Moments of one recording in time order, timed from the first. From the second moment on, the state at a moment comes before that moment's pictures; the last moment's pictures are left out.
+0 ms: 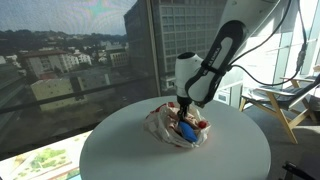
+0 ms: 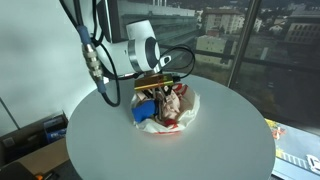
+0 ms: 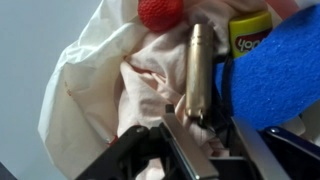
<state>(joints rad) 0.08 0.43 -0.07 -2.14 -0.44 2.82 -0.07</state>
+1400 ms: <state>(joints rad) 0.10 0.26 -0.06 -2.23 -0.37 2.48 0.08</state>
